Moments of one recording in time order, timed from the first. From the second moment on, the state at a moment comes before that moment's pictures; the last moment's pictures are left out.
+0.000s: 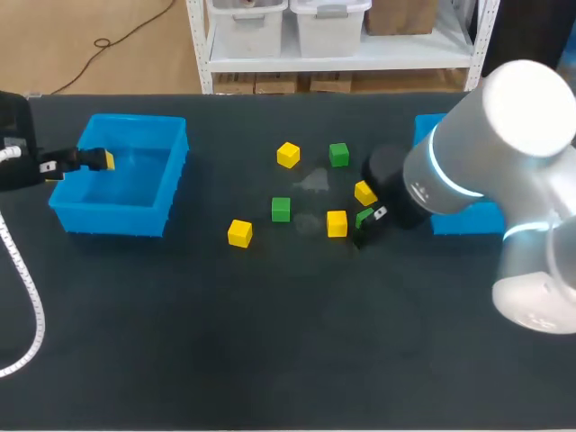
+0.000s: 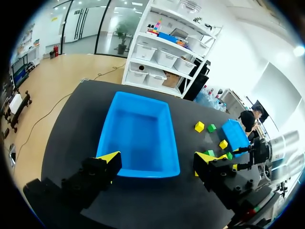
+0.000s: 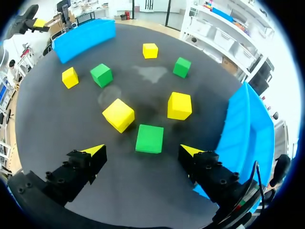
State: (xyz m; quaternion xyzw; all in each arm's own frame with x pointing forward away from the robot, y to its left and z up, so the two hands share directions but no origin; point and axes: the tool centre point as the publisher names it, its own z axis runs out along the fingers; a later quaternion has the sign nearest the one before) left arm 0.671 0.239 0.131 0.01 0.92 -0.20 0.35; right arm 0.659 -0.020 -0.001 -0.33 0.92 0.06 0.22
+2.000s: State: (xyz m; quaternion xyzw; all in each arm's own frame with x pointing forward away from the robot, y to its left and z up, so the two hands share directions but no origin) left arm 0.671 0.239 0.131 0.01 0.92 -0.20 0.35; right arm 0.762 -0.167 0.075 -0.05 0.94 -0.08 0.33
